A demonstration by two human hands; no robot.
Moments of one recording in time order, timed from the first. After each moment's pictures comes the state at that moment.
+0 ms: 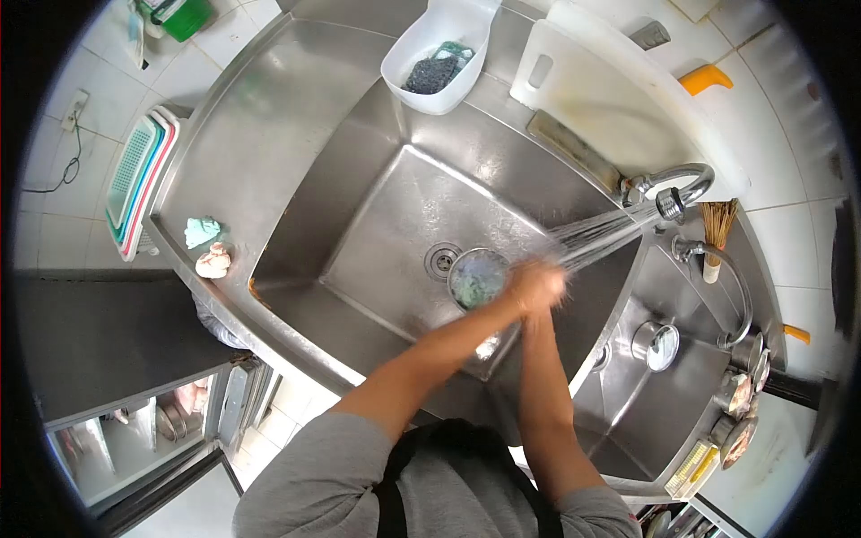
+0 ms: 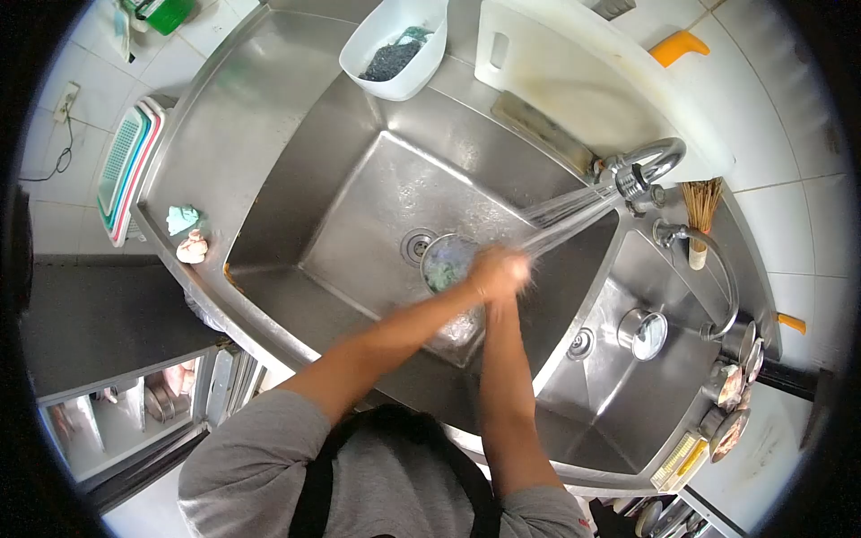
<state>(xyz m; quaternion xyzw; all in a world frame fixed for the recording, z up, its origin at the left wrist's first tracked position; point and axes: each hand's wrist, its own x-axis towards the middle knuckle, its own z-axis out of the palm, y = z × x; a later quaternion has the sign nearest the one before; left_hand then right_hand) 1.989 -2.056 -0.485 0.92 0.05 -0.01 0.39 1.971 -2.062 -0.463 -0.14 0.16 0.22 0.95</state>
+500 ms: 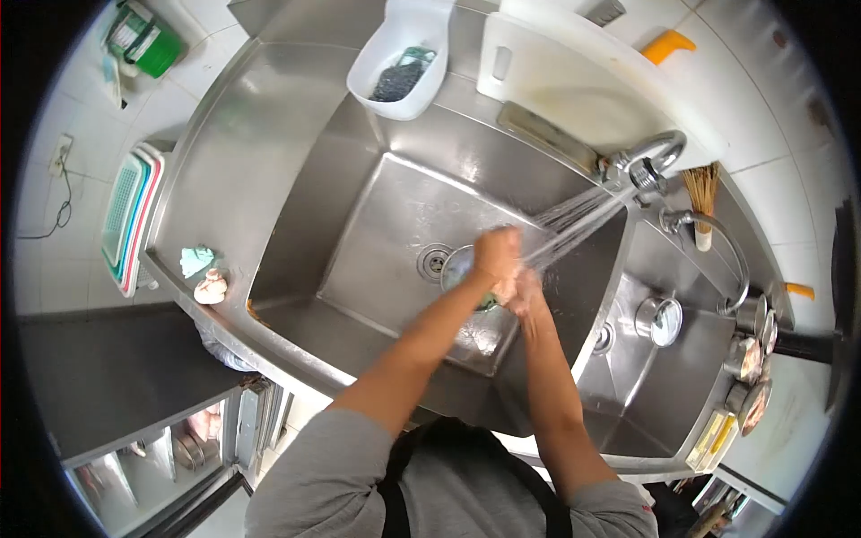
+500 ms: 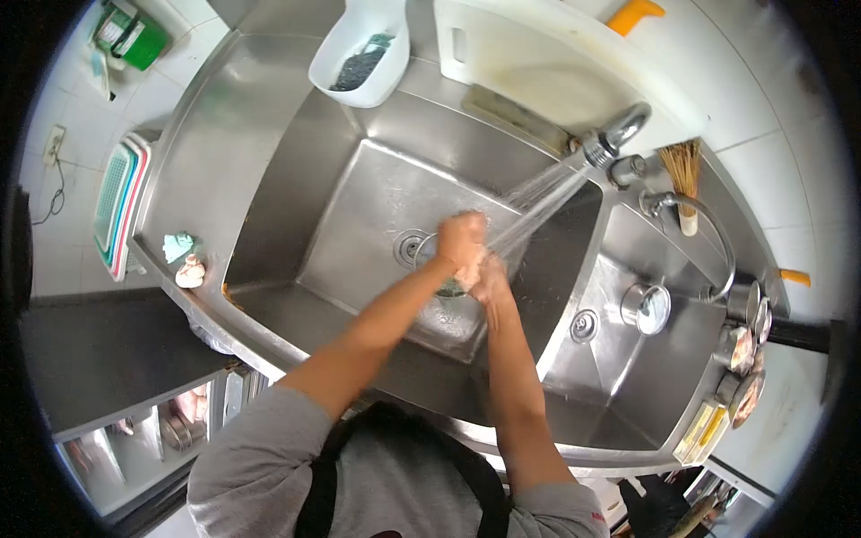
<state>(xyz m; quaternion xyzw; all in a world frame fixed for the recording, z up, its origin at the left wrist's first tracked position) 2.013 -1.971 -0.417 0.89 -0.05 0.00 0.46 1.967 -2.055 -0.432 -0.32 0.38 0.19 0.85</state>
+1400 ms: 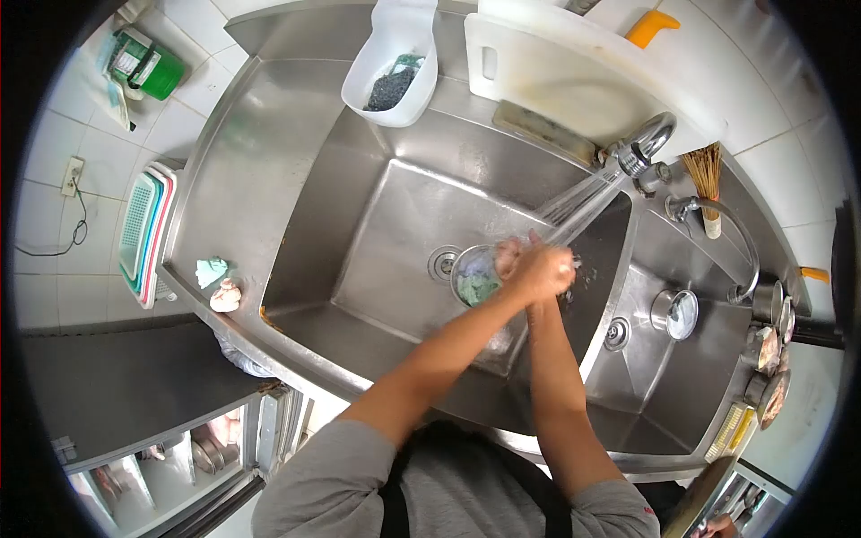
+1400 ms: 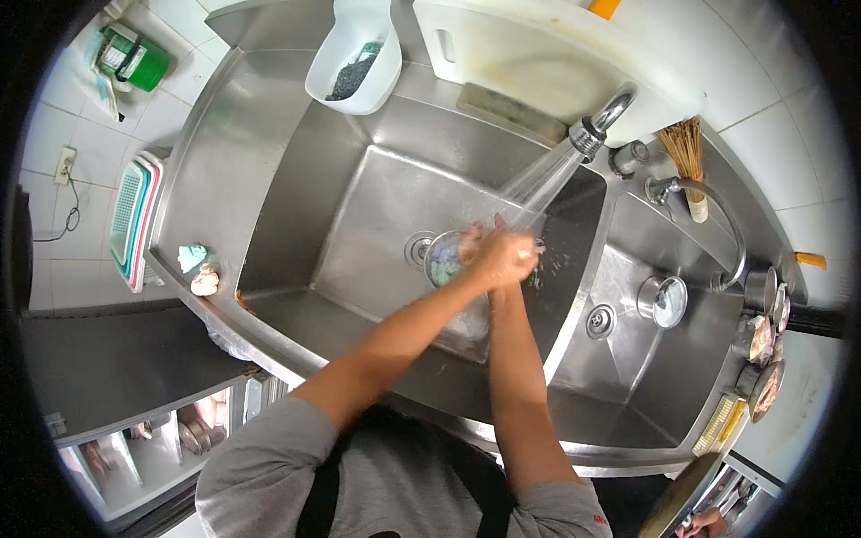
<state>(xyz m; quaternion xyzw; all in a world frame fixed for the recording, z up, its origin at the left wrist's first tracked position) 1.991 -2.018 -0.368 0.84 -0.20 -0.08 0.50 1.990 -2.072 -0.488 -0.01 0.03 0.16 0.99</state>
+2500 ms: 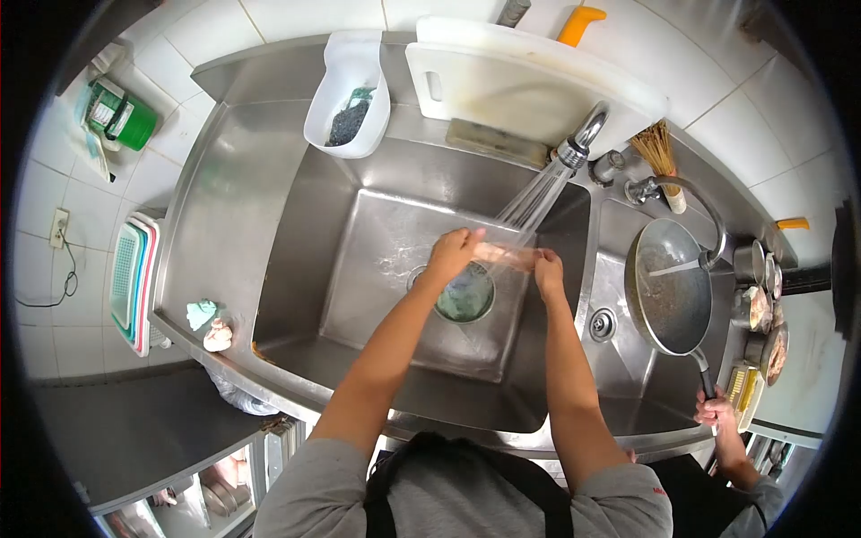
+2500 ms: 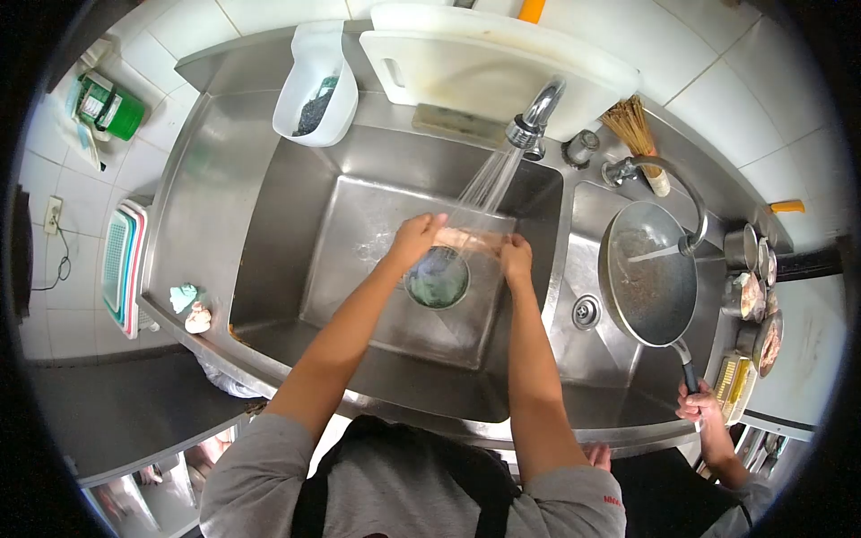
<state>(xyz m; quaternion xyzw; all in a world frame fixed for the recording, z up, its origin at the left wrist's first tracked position) 2.032 -1.939 -0.377 0.88 -0.08 -0.16 0.44 1.978 -2.148 -0.433 -0.76 0.30 0.01 0.57</state>
